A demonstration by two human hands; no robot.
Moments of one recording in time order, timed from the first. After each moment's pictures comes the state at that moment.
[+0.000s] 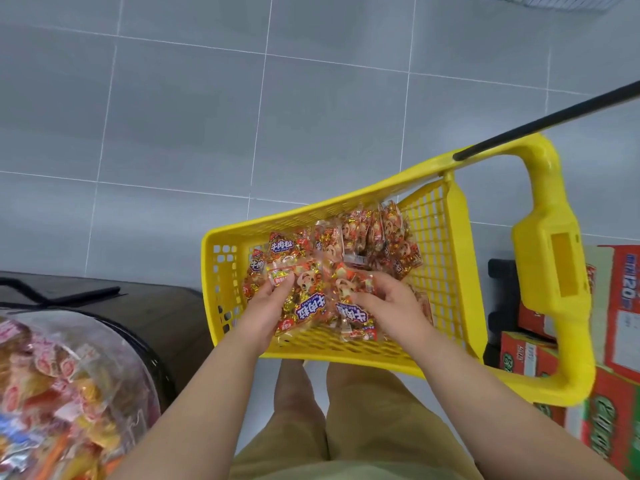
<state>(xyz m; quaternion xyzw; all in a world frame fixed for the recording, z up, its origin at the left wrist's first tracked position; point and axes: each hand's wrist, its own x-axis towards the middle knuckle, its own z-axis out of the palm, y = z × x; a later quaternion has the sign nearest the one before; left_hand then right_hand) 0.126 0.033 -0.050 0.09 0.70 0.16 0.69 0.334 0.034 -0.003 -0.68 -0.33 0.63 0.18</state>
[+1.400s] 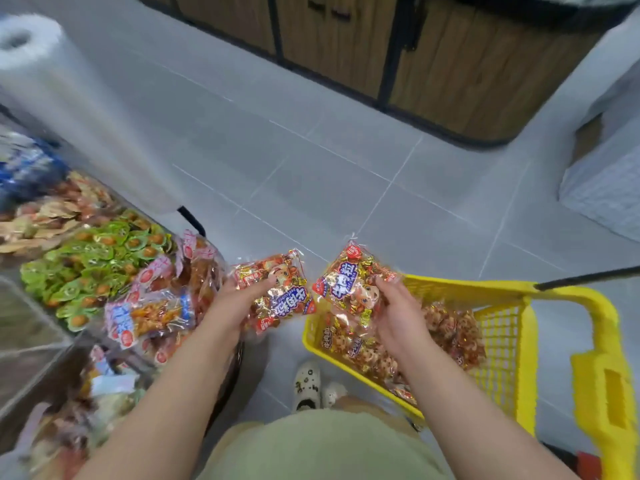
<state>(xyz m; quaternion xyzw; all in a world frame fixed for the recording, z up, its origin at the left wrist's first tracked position) -0.043 -0.061 0.120 0.03 0.71 0.46 0.53 0.182 0.030 0.109 -0.52 -0.18 0.77 0.33</state>
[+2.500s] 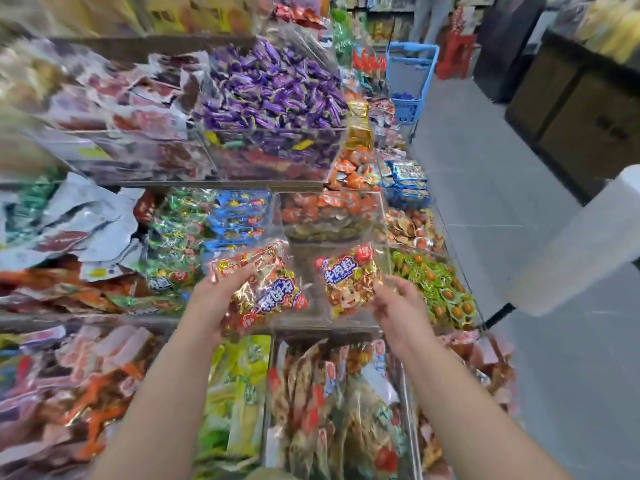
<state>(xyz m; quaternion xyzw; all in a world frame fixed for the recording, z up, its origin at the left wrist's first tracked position) -0.286 -0.504 0.210 -0.25 0.65 0.71 0.11 -0.241 -0.245 0.198 -0.31 -0.51 0.80 0.00</state>
